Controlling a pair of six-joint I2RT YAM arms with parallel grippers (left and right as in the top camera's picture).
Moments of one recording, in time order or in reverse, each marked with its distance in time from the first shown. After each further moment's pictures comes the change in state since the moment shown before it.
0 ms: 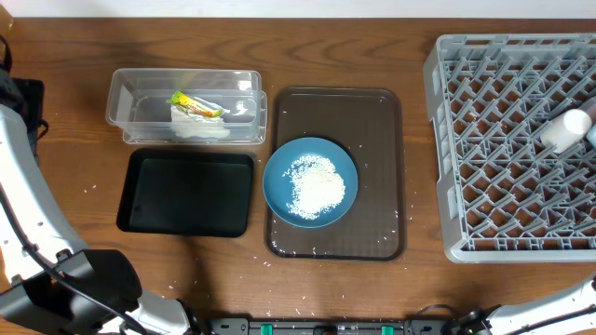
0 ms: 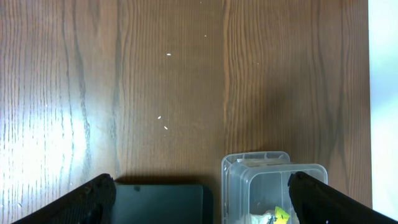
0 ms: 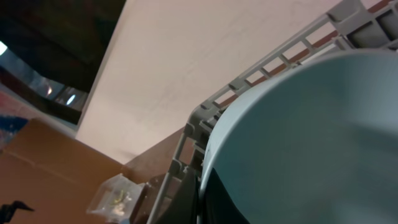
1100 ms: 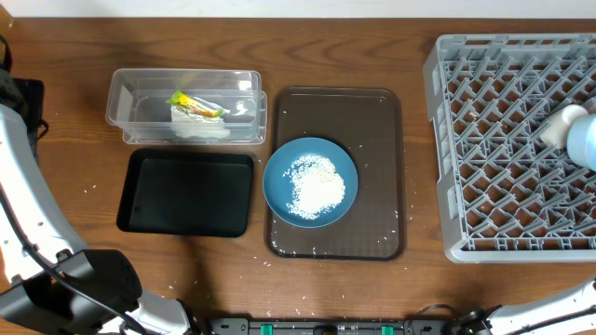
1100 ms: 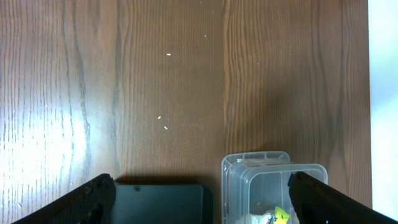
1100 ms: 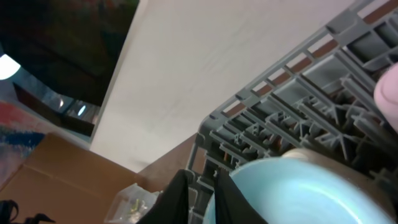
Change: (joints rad) left arm 0.000 0.000 0.000 0.000 0.000 0.000; right arm -0.014 -0.003 -0.002 0.324 -0.015 0.384
